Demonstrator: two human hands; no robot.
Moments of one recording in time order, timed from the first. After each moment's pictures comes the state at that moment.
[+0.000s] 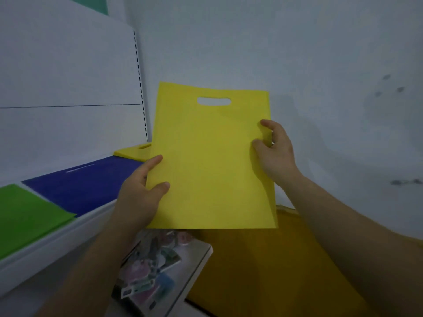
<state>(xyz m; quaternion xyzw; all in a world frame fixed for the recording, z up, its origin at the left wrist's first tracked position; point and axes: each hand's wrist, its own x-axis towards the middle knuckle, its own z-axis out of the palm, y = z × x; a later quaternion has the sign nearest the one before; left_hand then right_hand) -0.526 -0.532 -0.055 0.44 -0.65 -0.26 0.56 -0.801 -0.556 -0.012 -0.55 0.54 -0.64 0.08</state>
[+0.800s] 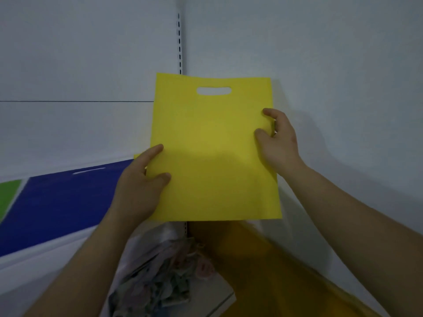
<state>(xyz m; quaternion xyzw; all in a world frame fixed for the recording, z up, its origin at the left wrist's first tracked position) -0.588 -0.676 -0.031 0.59 -0.54 -0.13 0.58 -0.821 -0.816 0.011 -0.67 0.40 -0.60 0.18</state>
